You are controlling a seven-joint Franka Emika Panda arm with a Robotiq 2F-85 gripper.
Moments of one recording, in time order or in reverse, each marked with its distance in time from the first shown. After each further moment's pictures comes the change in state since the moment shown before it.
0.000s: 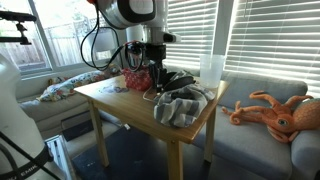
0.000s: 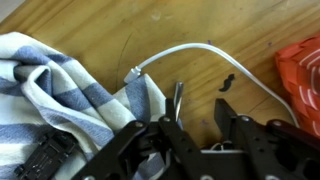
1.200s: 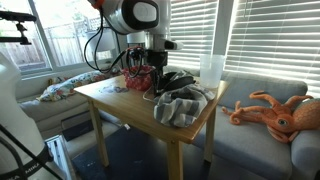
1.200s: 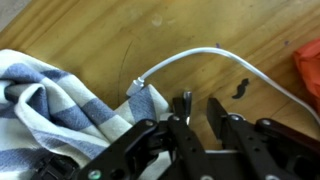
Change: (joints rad) arm -0.008 0.048 -0.008 -0.002 0.000 0.015 0.055
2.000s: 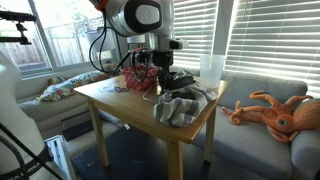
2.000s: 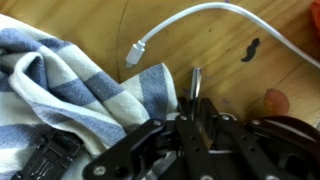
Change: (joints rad) arm -0.010 0.022 -0.020 0.000 -0.002 0.120 0.003
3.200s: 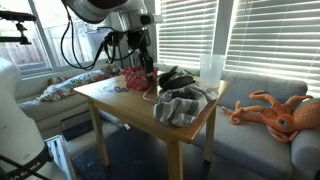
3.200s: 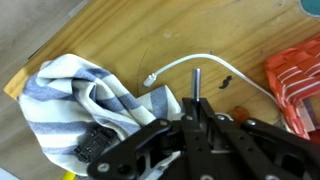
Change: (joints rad) arm -0.006 -0.371 0.091 -0.178 -0.082 -0.080 0.065
